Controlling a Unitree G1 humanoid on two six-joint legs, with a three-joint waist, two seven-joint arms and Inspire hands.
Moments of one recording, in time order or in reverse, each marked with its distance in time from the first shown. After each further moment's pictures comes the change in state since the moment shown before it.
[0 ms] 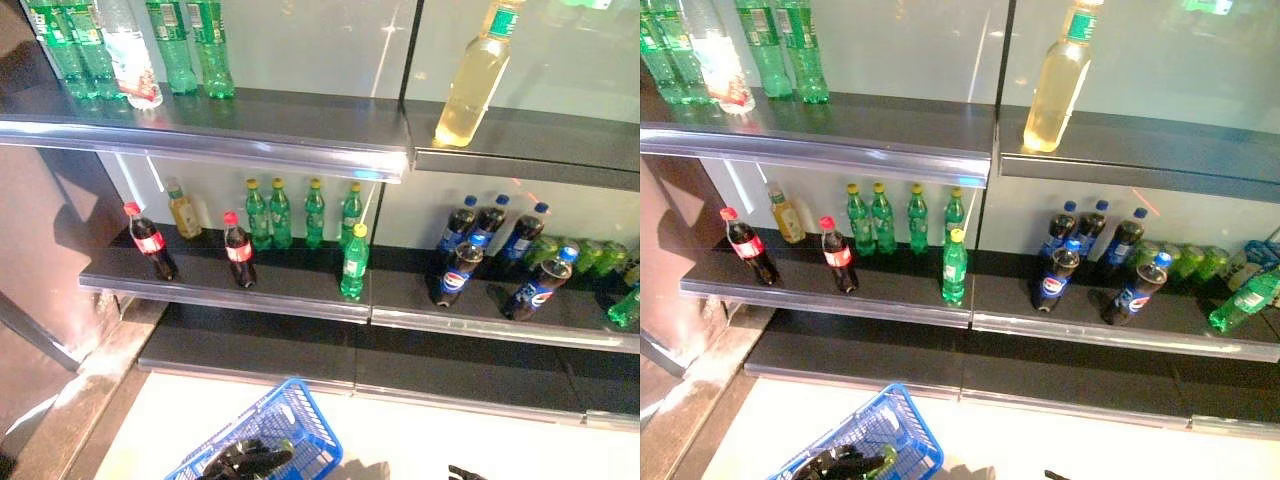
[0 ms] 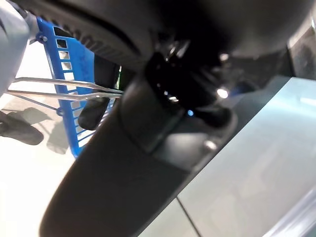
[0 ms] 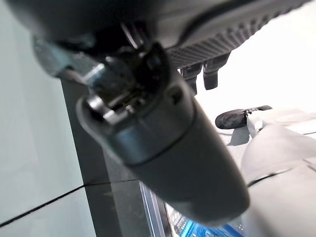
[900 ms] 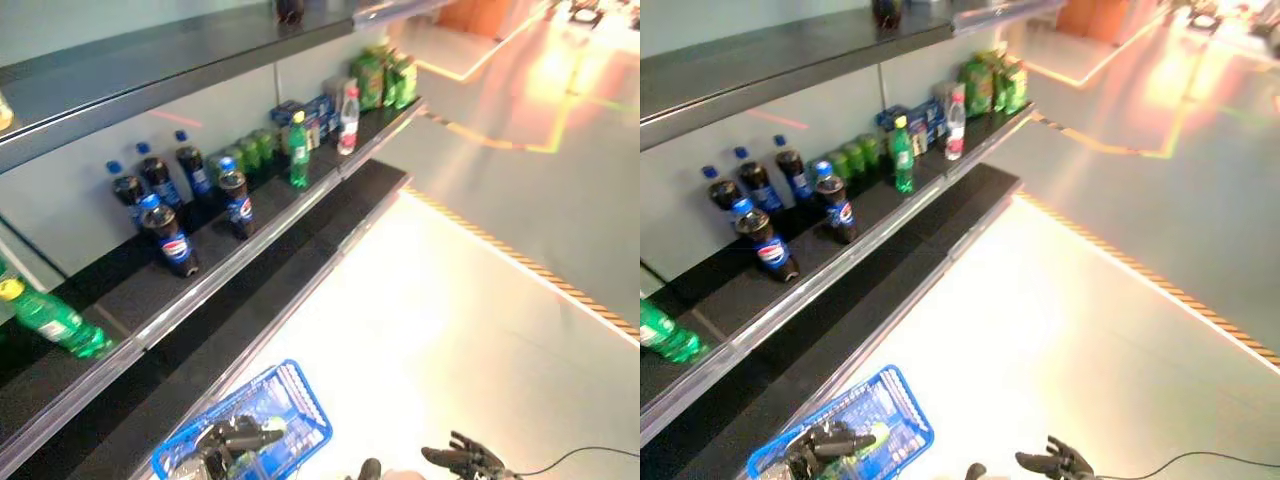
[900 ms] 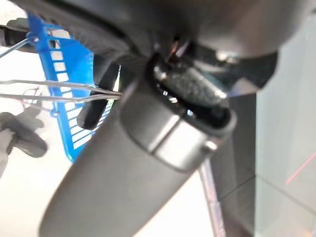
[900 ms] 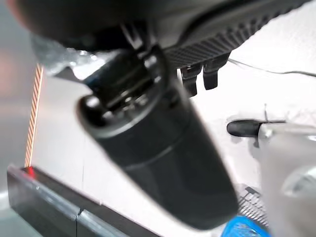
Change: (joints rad) left arm -0.052 0.068 0.000 -0.013 0.020 0.011 0.020; right arm -0.040 -0.001 -0.037 -0.015 0.072 -0.020 0.009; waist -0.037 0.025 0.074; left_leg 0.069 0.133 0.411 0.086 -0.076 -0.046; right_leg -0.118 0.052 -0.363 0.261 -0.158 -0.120
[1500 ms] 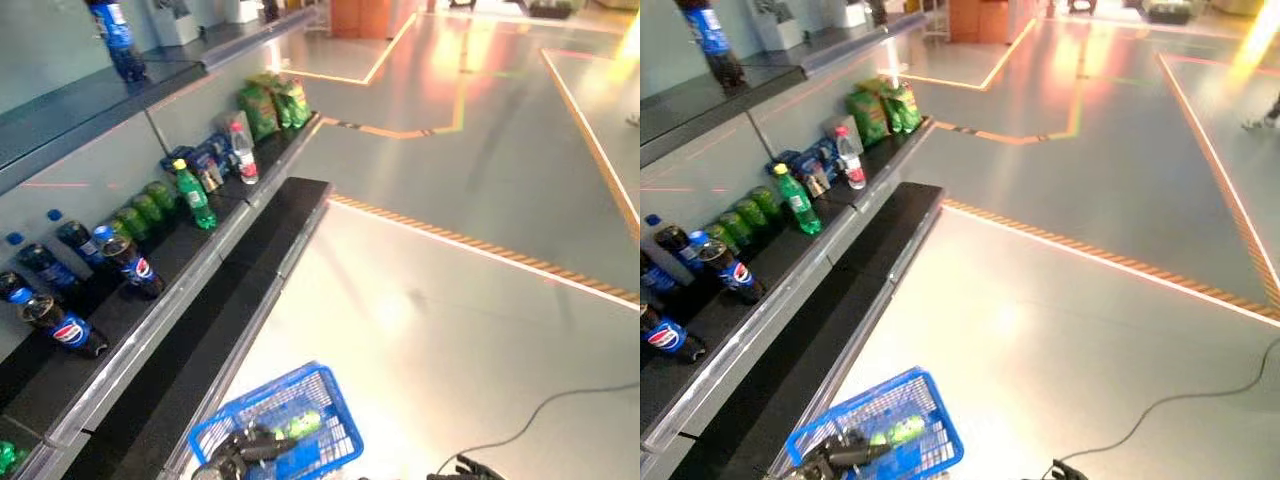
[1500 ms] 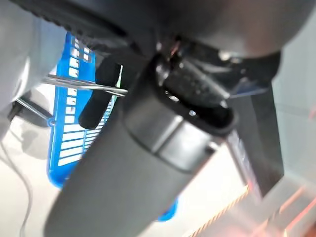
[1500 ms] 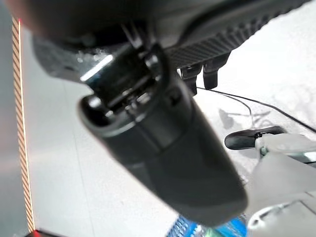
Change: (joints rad) left arm 0.011 -0.115 -0.001 -0.006 0.008 -0.046 -0.024; right arm -0.034 -0.036 0.040 0.042 -0.001 0.010 -0.003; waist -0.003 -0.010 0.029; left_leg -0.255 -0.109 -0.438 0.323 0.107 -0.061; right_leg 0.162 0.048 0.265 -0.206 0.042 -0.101
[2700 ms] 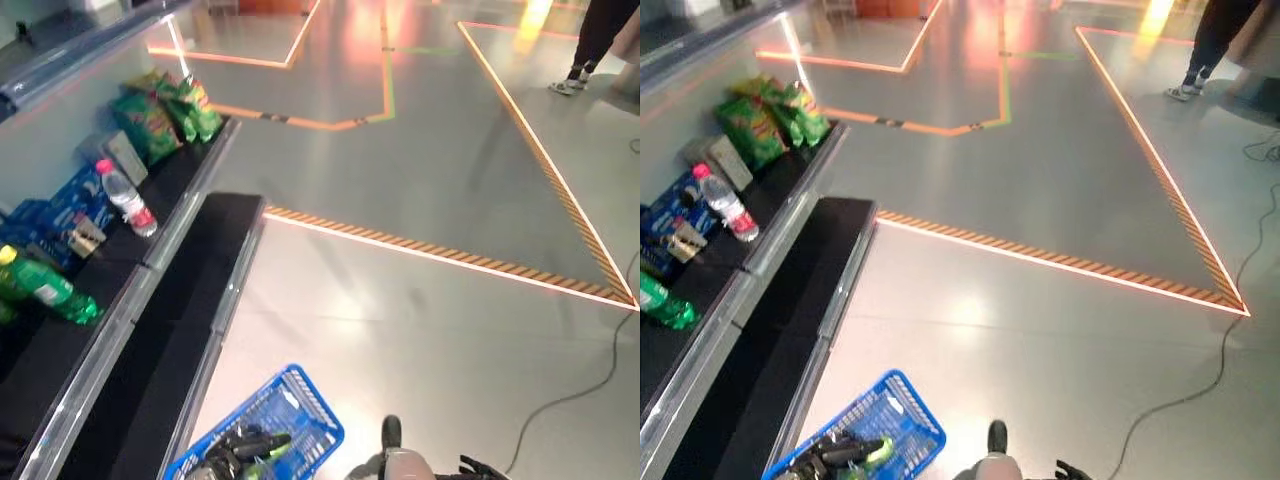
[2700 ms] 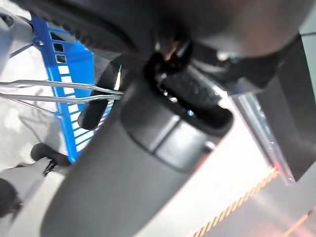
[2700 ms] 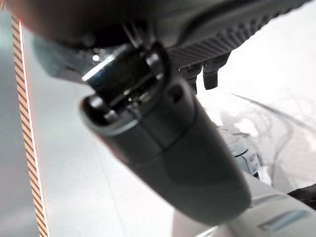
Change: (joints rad) left arm -0.007 0.023 0.002 0.056 -0.067 0.058 0.014; right arm 0.019 0.000 -0.059 0.060 -0.035 -0.005 0.002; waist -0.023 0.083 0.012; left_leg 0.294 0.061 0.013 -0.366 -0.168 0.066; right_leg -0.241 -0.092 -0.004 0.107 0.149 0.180
